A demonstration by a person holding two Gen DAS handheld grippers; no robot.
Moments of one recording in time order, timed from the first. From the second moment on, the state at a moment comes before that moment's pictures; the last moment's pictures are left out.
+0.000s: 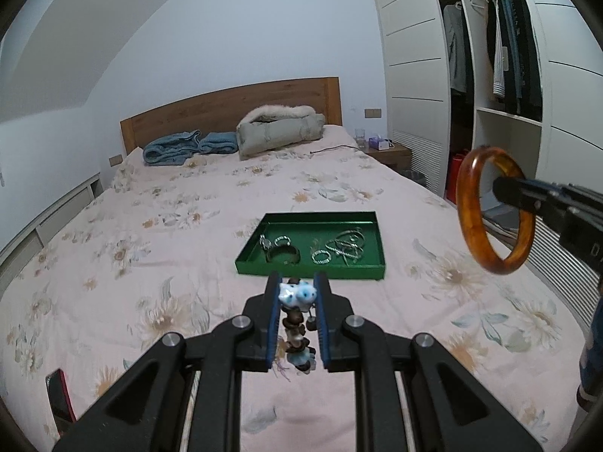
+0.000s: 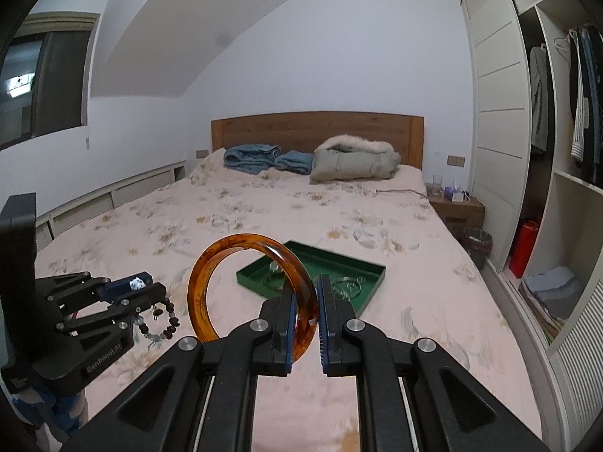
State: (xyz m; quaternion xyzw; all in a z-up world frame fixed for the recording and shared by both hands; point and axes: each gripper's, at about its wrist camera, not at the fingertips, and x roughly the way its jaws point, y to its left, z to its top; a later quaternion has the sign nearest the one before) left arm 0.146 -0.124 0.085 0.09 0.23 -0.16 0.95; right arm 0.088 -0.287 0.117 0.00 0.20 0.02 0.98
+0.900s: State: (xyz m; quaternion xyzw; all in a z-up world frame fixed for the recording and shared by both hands) left arm 0.457 -0.193 0.043 0.09 0.30 -0.11 0.94; right arm 0.373 -0.342 0.064 0.04 0.24 -0.03 0.97
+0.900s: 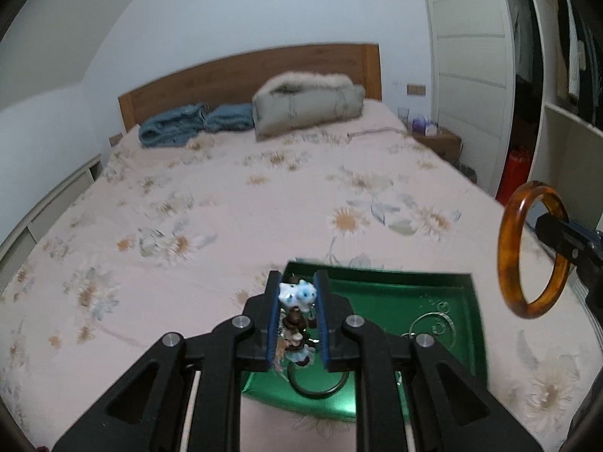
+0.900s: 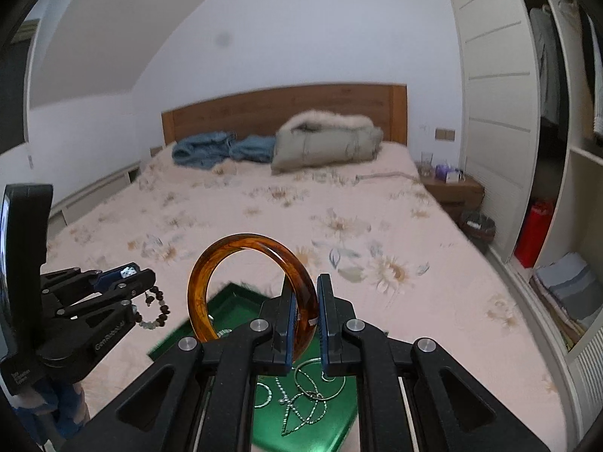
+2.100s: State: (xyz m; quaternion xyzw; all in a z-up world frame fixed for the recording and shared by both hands) left arm 0.509 -0.230 -0.083 0.08 0.43 -0.14 0.89; right arm 0.442 -0.383 -0.072 0.01 0.41 -0.06 0.91
